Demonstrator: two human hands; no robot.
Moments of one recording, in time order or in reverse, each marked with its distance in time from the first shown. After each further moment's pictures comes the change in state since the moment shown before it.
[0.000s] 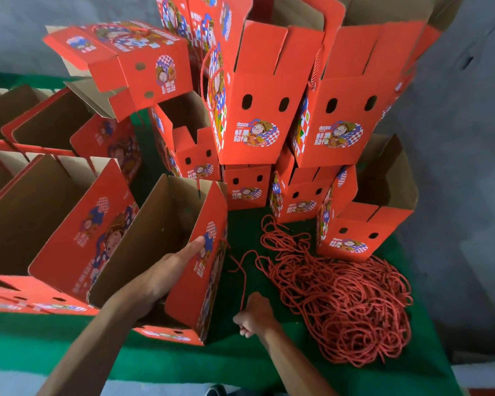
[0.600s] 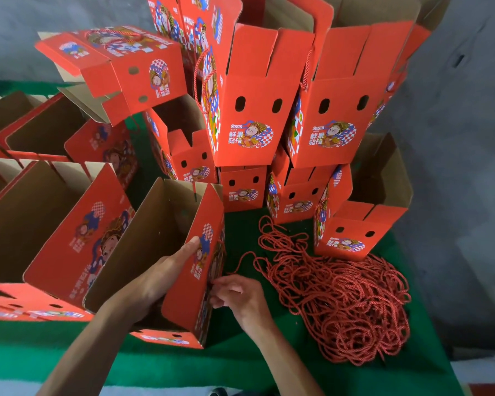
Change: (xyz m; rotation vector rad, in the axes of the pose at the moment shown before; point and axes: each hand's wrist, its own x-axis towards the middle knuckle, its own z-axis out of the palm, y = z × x) left_hand -0.004 0.006 0.003 -0.035 0.004 0.000; right_hand -0.059 -0.055 -0.002 0.766 -0.078 -0.447
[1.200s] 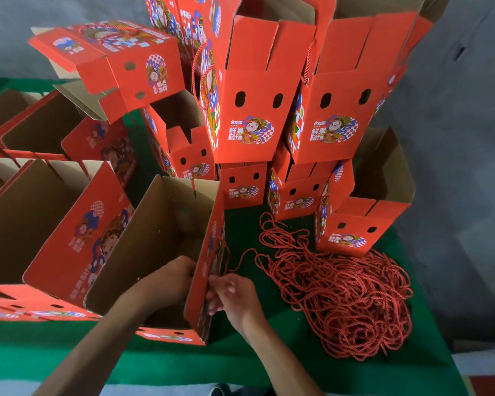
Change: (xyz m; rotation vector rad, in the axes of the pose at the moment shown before) left_hand 0.002 0.008 0.004 0.637 -0.030 0.095; right_hand -0.008 -0.004 0.021 -0.046 -0.013 0.040
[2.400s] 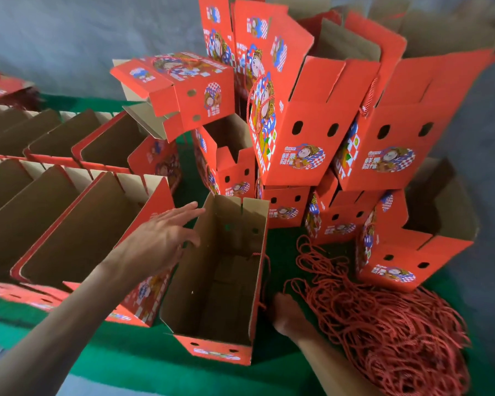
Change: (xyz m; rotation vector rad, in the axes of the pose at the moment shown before) left_hand -0.046 -0.018 -0.115 0.907 0.546 0.515; right_hand 0.084 0.041 -0.049 -1.311 -0.057 0.081
